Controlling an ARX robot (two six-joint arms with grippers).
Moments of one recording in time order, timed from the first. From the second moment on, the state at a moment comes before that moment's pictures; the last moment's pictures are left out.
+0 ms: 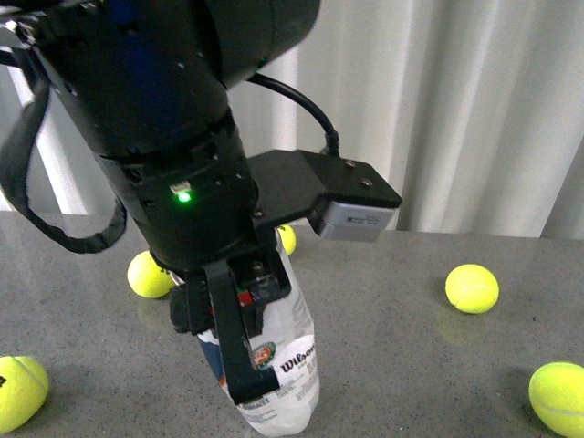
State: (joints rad) left arm -0.54 1.82 1.40 -0.79 0.02 0.75; right arm 0.00 0.00 0.00 0.00 0.00 0.00
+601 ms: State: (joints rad) left arm -0.58 1.89 1.51 -0.81 0.00 0.71; right arm 0.00 0.00 0.00 0.00 0.00 0.00
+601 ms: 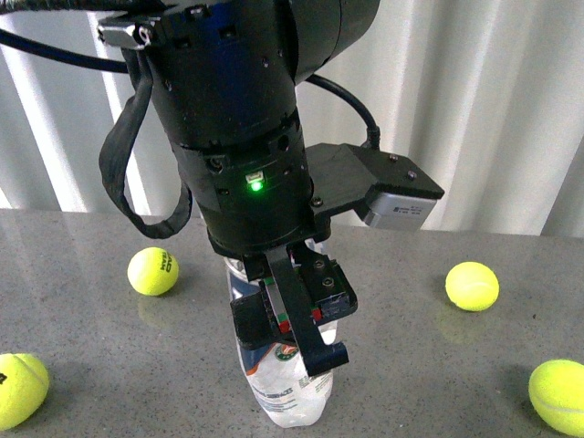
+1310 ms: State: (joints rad) left arm -0.51 1.69 1.42 -0.53 0.18 0.26; right arm 0.00 0.00 0.00 0.00 0.00 0.00
